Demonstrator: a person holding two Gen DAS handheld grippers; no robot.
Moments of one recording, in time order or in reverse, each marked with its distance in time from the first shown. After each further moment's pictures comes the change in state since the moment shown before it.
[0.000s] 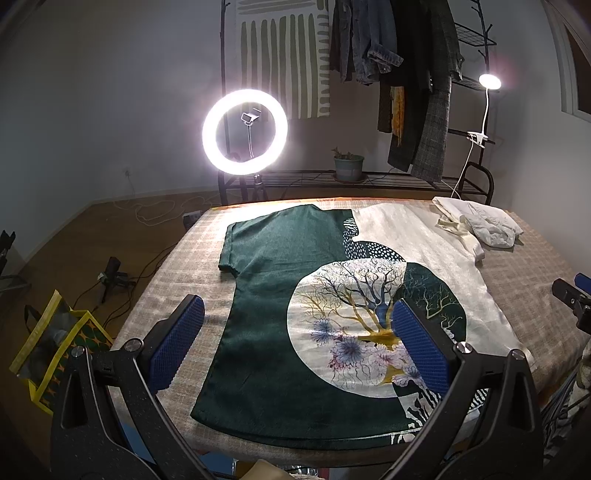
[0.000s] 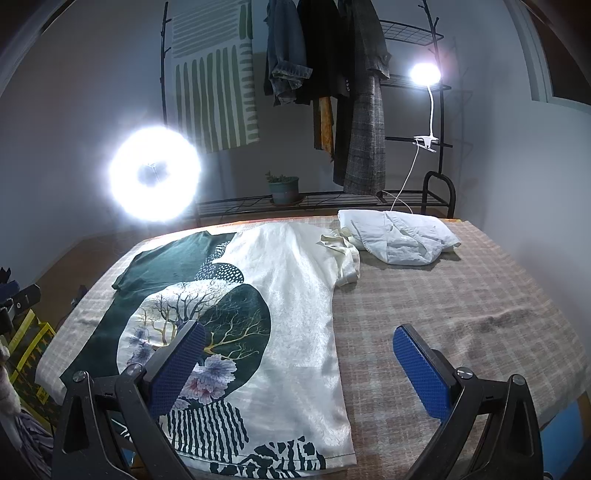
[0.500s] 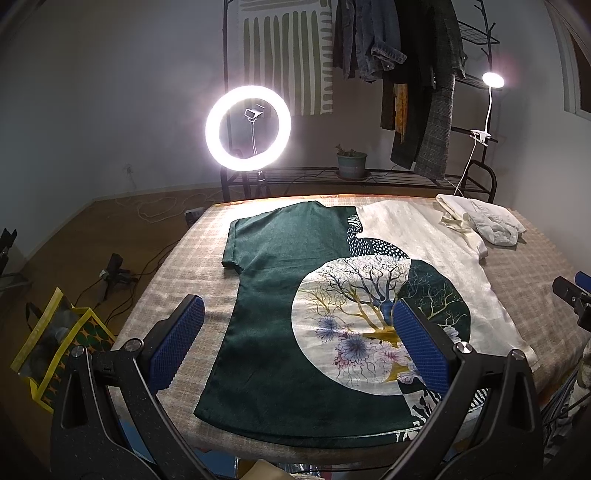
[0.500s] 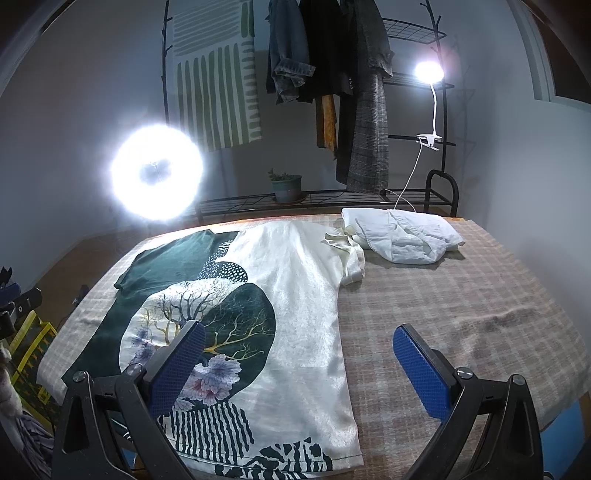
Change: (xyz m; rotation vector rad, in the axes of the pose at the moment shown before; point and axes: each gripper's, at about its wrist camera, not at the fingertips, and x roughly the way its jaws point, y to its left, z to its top) left arm -0.003 0.006 -0.008 -0.002 0.006 0.006; right arm 0.005 0.009 0.000 0.000 0.008 0.008
